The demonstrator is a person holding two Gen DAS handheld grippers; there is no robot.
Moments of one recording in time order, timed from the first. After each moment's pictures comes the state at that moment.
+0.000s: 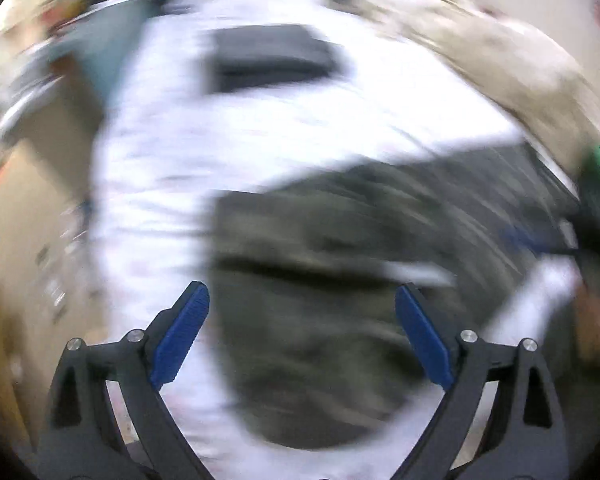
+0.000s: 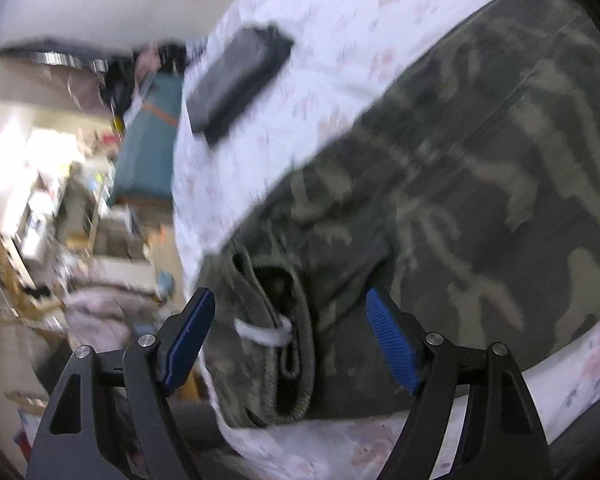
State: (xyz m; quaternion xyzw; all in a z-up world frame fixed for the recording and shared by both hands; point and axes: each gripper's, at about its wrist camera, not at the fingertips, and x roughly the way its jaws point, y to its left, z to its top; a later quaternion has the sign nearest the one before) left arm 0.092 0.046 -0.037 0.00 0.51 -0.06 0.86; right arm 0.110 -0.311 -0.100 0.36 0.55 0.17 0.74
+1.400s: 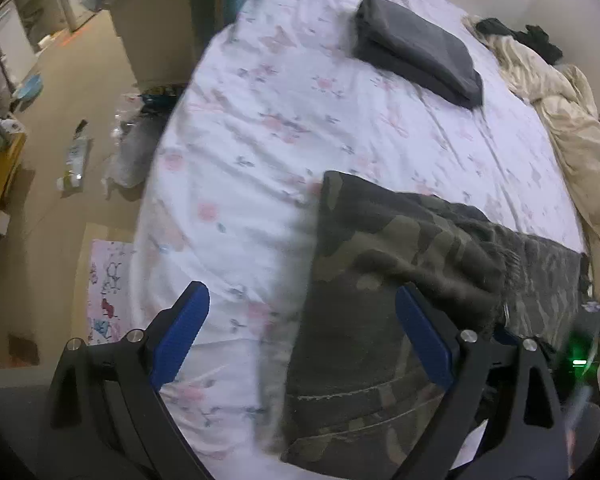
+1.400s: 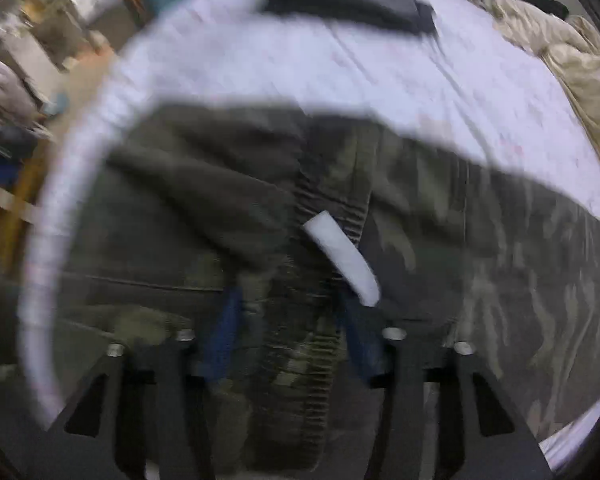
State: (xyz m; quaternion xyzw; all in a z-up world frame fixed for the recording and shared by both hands) left arm 0.114 0.100 -0.081 -0.15 0.57 0.05 0.81; right arm 0.122 -0.142 -0.147 -0.09 0.58 0.16 0.79
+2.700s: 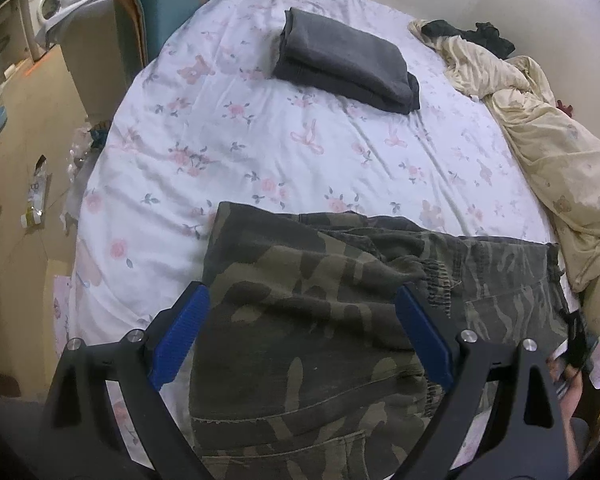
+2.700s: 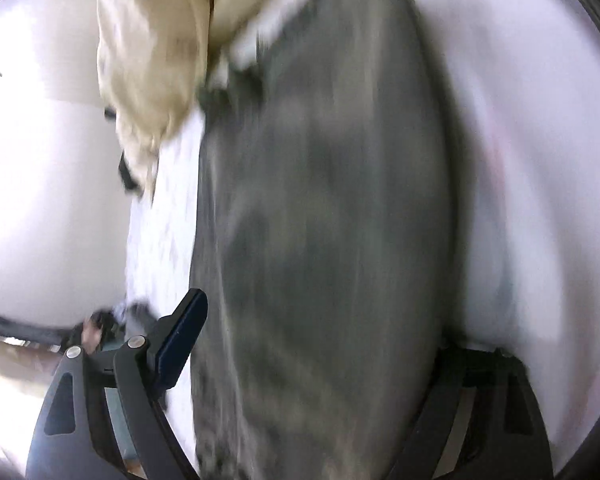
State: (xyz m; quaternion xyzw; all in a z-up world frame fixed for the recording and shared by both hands) left arm 0.136 0.039 -0.064 -0.15 0.52 -0.01 0.84; right arm 0.045 -0.550 -0.173 0.57 0.29 -0.21 0.74
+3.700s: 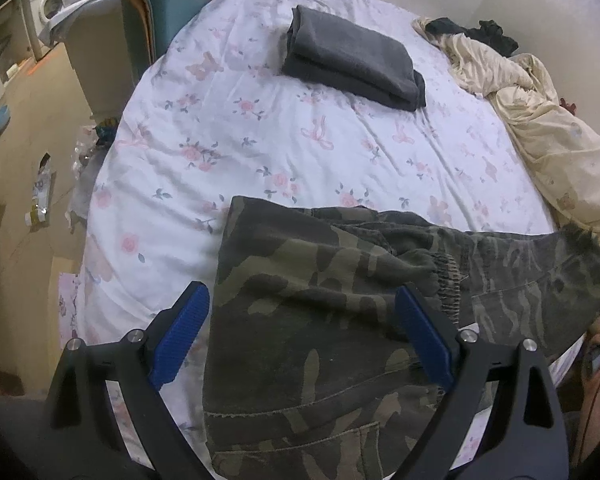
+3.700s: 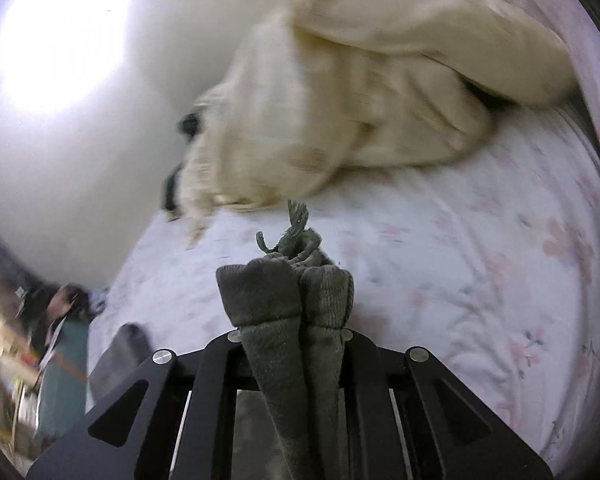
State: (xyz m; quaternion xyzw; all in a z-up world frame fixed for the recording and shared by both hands) left arm 0.129 0.048 -0.063 -0.14 0.52 0.00 0.84; right arm 0.101 -0.566 -0.019 0.36 0.23 -0.18 0.89
